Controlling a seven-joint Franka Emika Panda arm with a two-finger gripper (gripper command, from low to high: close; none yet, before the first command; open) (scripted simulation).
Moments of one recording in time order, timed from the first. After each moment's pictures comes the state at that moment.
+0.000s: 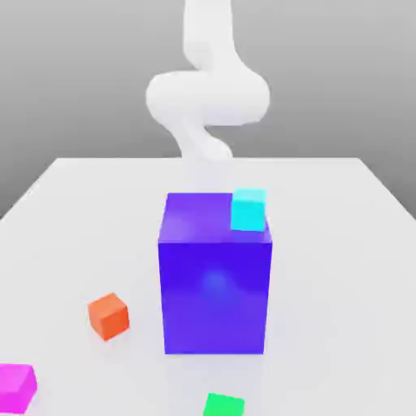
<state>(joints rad) -0.07 -0.71 0.02 -2.29 -0.03 2.32 0.90</state>
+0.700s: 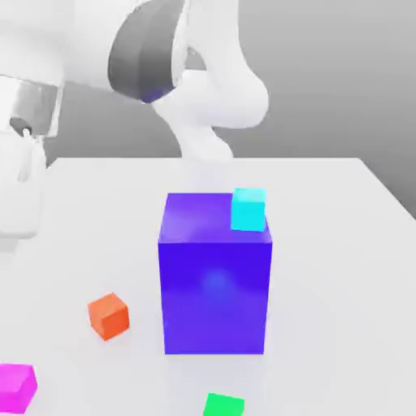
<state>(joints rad) -0.46 0.06 0.04 -2.25 -0.19 2.52 1.70</state>
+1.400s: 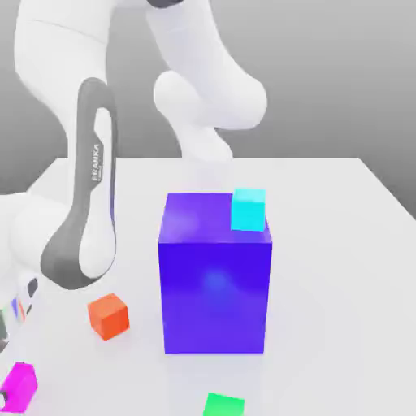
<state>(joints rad) -0.55 0.54 0.00 -2.21 0.00 2.75 1.89</state>
